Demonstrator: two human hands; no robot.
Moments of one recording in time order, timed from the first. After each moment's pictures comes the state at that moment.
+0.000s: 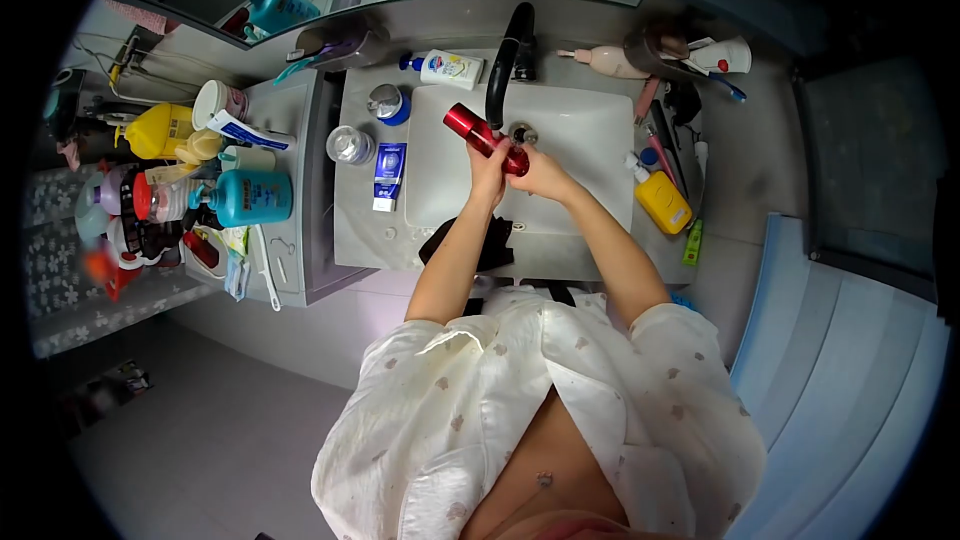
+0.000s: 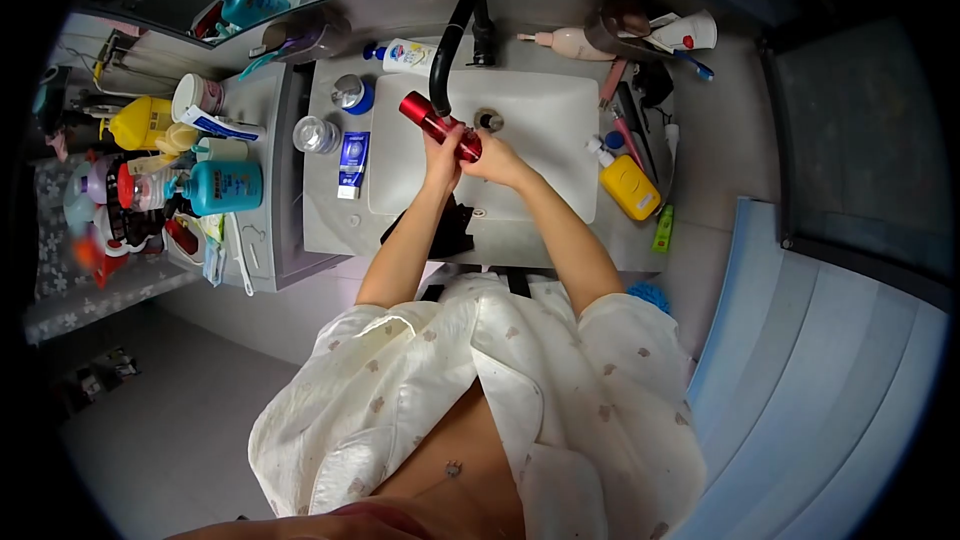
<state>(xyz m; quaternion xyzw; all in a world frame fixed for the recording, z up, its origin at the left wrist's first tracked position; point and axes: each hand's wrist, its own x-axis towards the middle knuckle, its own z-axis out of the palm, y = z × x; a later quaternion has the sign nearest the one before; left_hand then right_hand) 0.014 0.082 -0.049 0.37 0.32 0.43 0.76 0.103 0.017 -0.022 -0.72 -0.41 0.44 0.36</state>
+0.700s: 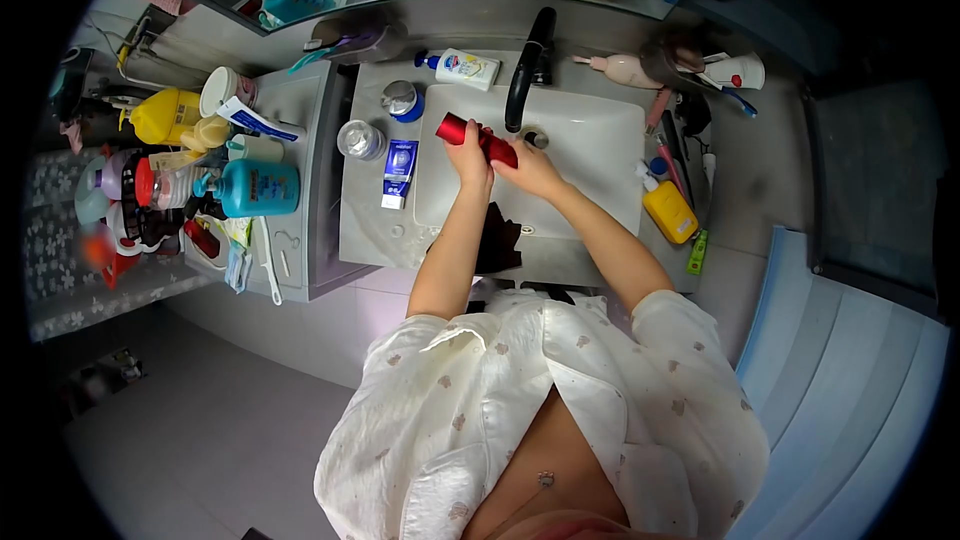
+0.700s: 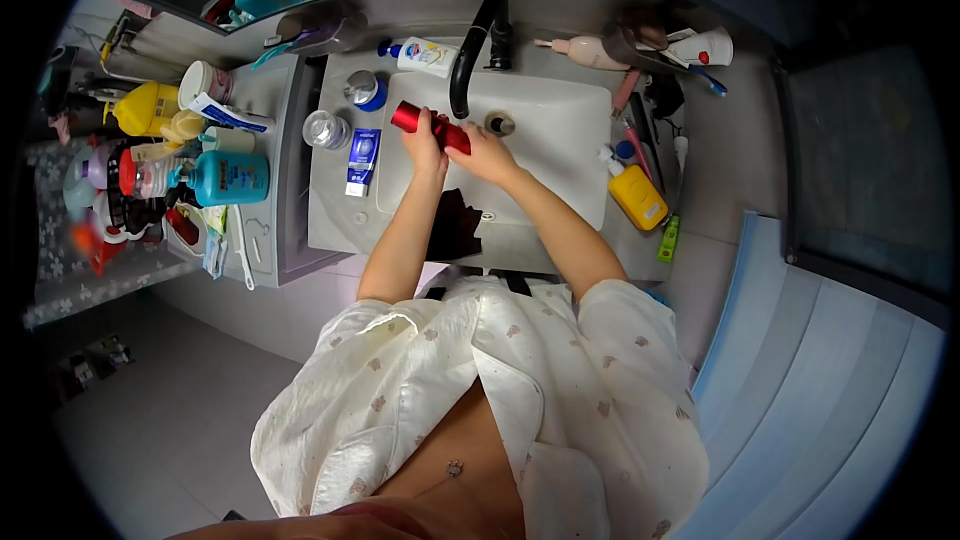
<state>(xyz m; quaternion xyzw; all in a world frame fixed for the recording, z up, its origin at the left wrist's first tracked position) 0.003 0.131 -0.050 0.25 0.40 0.54 0.70 0.084 0.049 -0.036 -0.72 -0.52 0.32 0.33</state>
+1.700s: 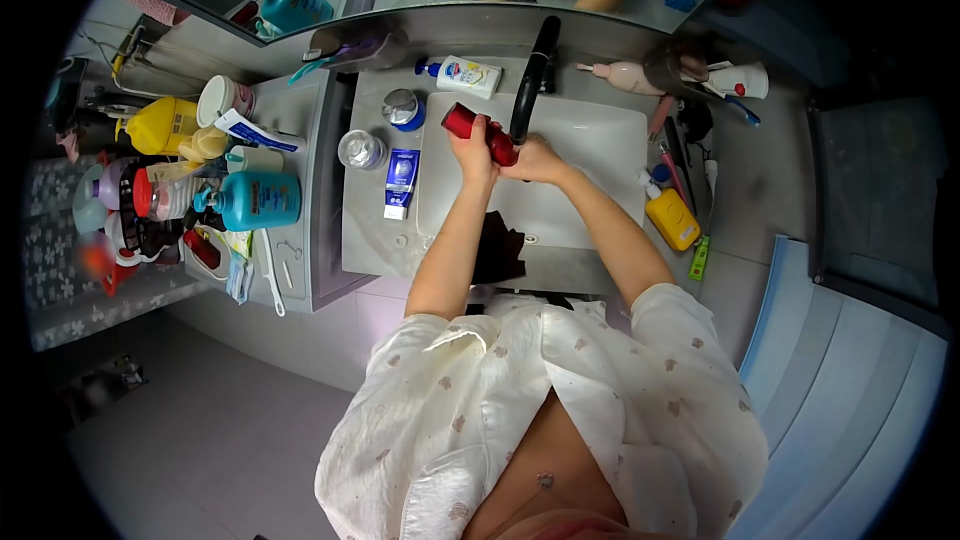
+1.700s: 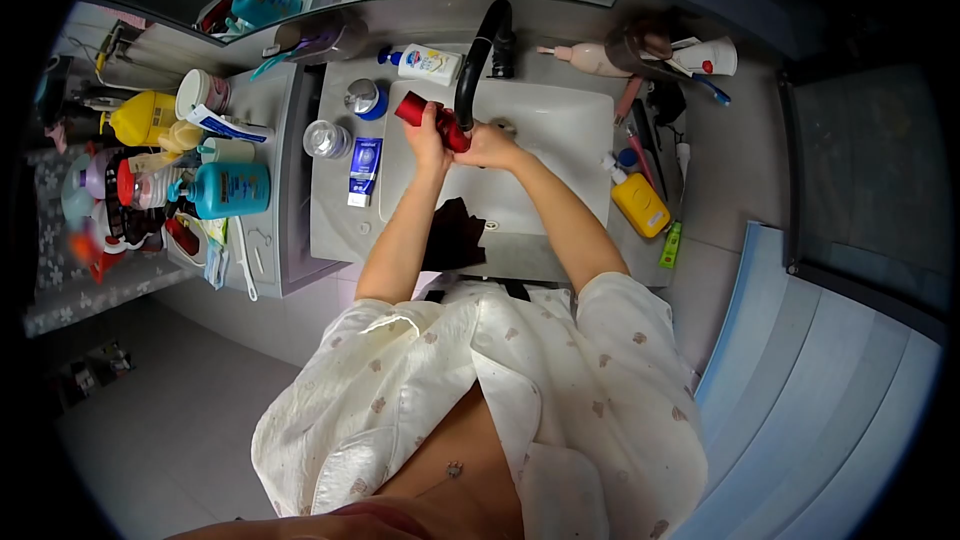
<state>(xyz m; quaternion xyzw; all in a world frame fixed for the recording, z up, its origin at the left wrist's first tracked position) 0.016 0.141 -0.025 0.30 0.36 0.53 0.71 0.112 0.077 -0.040 -0.65 -0.60 0.37 0.29</state>
